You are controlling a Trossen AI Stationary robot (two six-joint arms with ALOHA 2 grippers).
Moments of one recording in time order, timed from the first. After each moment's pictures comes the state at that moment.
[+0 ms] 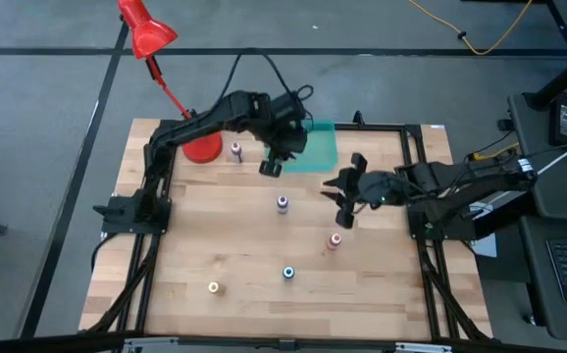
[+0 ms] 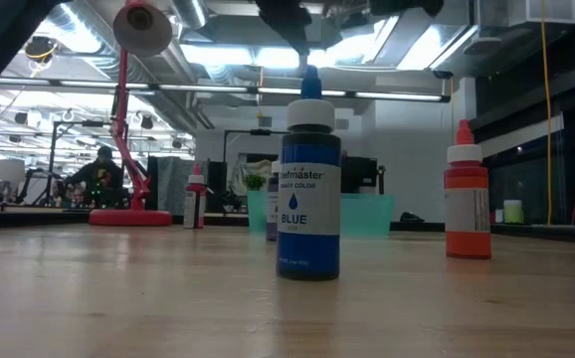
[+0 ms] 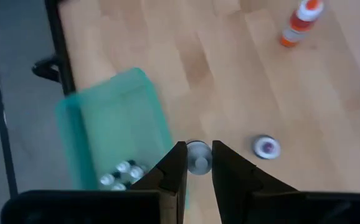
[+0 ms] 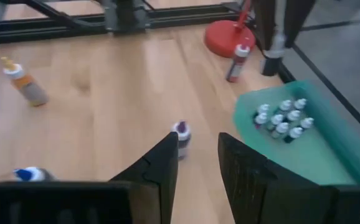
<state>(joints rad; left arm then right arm) 0.27 2.00 2.33 -1.36 0.06 0.57 0.22 1.25 1.22 -0.61 0.44 0.25</state>
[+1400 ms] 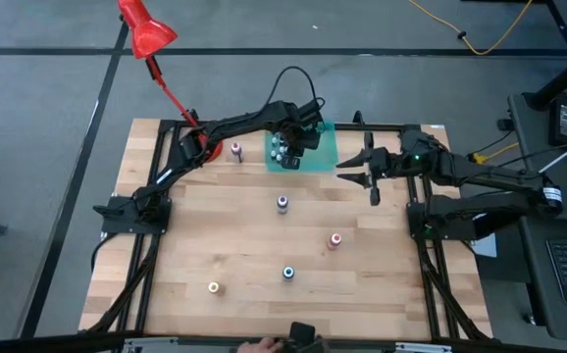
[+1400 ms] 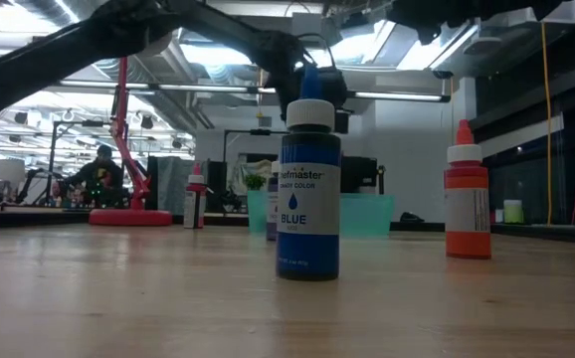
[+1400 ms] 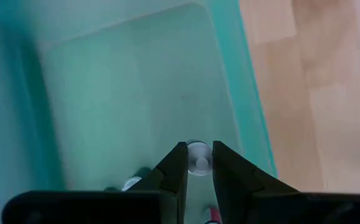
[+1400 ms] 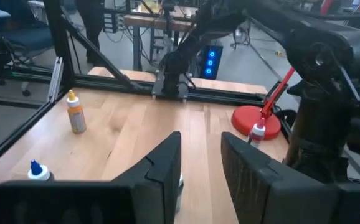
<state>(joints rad) 0.46 2.38 2.23 -1.07 0.09 0.63 -0.24 0.87 0.77 -0.09 -0.26 -0.17</state>
